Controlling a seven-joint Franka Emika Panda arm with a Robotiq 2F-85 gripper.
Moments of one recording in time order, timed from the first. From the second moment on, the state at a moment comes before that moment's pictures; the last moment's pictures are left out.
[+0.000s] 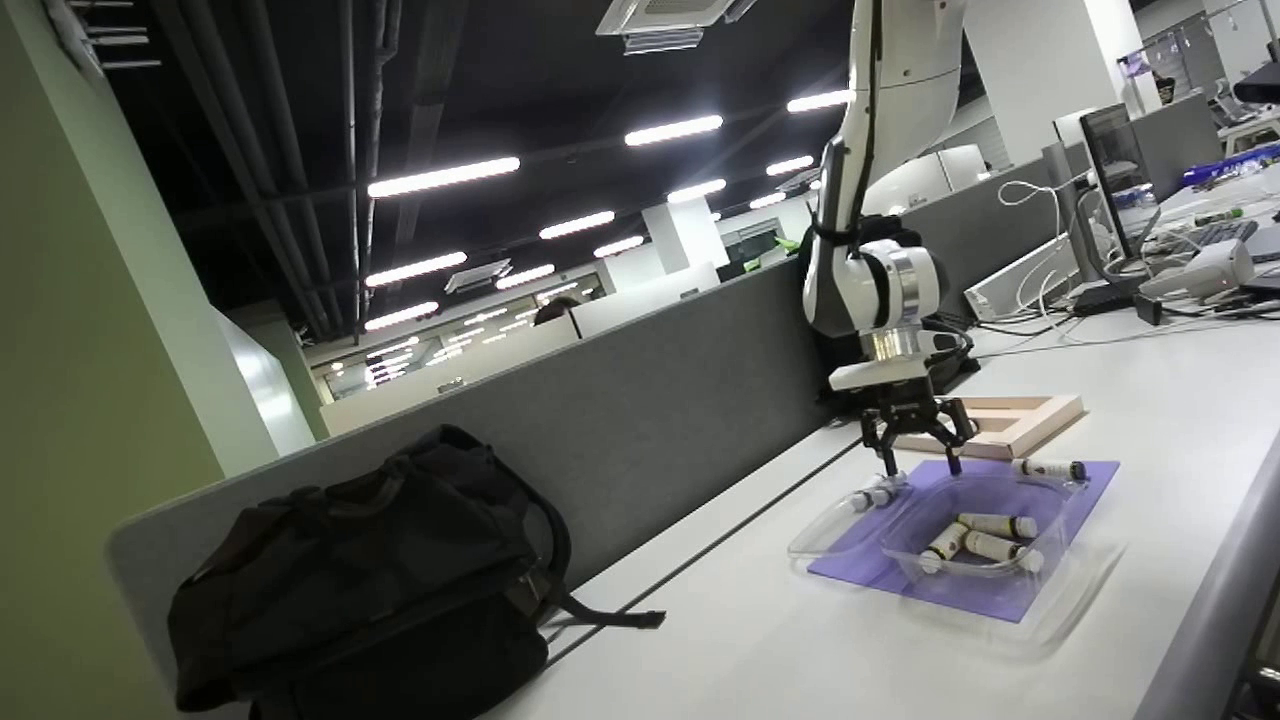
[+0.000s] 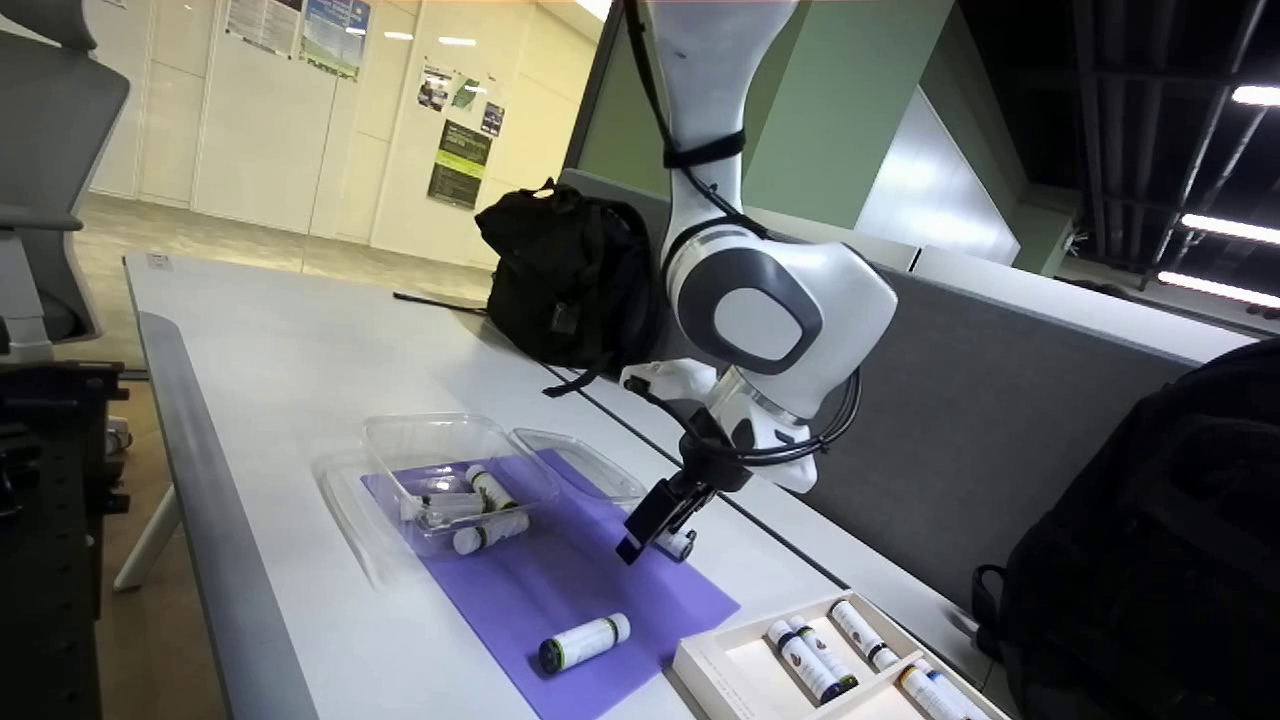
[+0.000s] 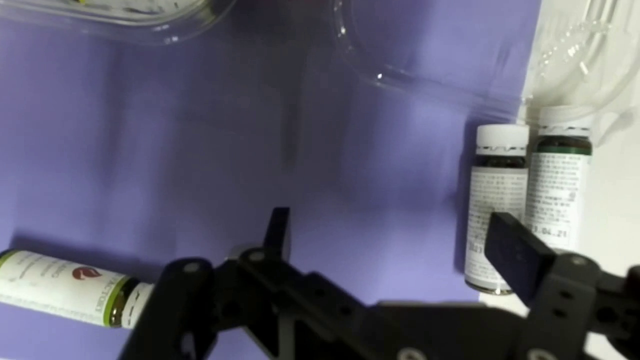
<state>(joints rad) -0.06 0.70 -0.12 -1.96 0.58 2.51 0.72</state>
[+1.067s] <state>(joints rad) -0.06 0.71 -0.11 -1.96 0.55 2.62 0.62</state>
